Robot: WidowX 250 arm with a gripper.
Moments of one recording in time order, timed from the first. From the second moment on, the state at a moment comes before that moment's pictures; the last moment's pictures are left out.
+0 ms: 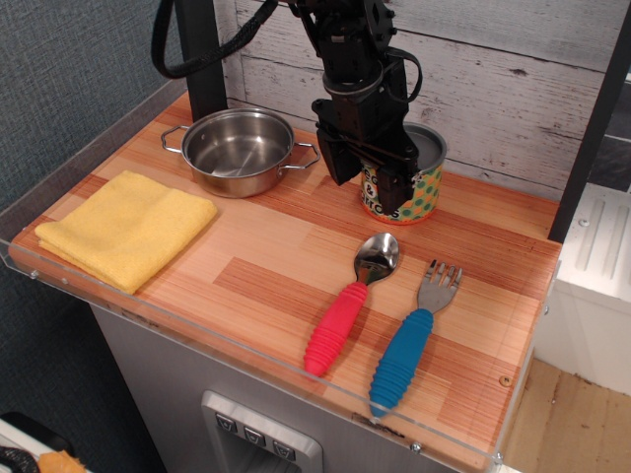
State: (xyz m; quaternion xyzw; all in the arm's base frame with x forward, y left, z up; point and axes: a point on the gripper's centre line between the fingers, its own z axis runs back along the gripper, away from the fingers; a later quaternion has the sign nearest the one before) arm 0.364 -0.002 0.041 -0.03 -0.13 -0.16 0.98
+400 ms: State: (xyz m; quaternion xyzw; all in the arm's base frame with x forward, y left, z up) arm 0.333 0.027 0.071 0.00 -0.11 -0.09 0.99
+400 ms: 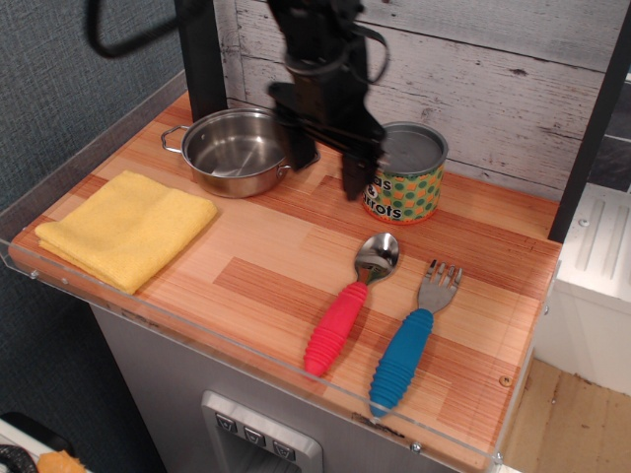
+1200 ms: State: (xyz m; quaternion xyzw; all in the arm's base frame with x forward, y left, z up) arm 0.250 0.006 0.114 -0.02 -0.08 -0.05 0.99
